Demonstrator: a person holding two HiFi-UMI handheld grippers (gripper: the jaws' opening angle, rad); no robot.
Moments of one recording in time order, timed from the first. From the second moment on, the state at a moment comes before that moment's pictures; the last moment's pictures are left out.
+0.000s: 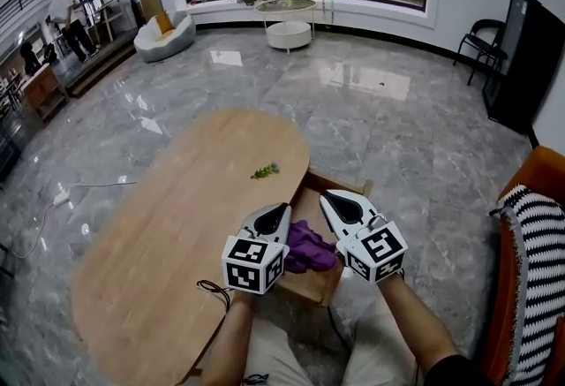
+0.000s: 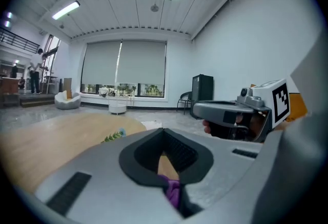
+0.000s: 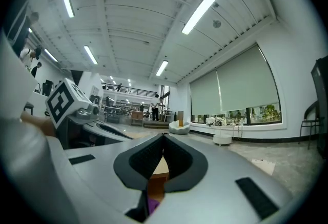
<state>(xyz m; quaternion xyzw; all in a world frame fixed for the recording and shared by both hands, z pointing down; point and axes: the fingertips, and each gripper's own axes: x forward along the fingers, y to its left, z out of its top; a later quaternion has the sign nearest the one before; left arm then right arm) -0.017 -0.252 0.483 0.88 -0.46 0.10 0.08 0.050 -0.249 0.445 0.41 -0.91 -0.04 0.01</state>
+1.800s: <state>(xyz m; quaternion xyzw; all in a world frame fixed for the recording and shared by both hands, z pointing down) -0.109 -0.286 0.486 0.87 -0.48 0.07 0.04 -0.058 -0.372 0.500 0.38 -0.92 0.00 0.13</state>
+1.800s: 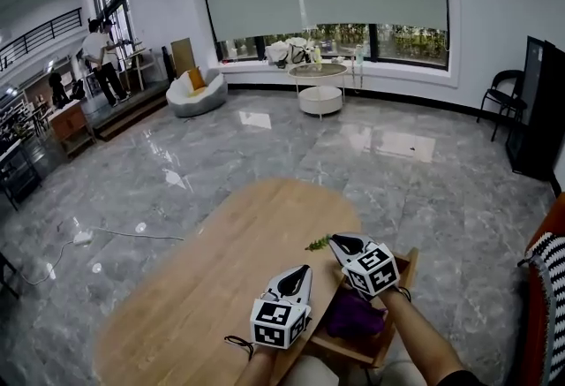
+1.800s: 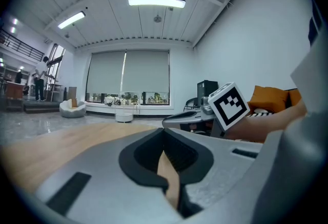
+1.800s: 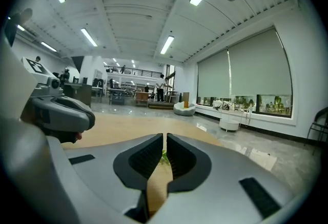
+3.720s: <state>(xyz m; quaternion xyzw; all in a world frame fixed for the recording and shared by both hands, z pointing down) -0.129 -0.297 0.481 0.87 -0.48 0.02 0.08 -0.100 -0.408 0.573 0.32 -0.88 0.06 0.35</state>
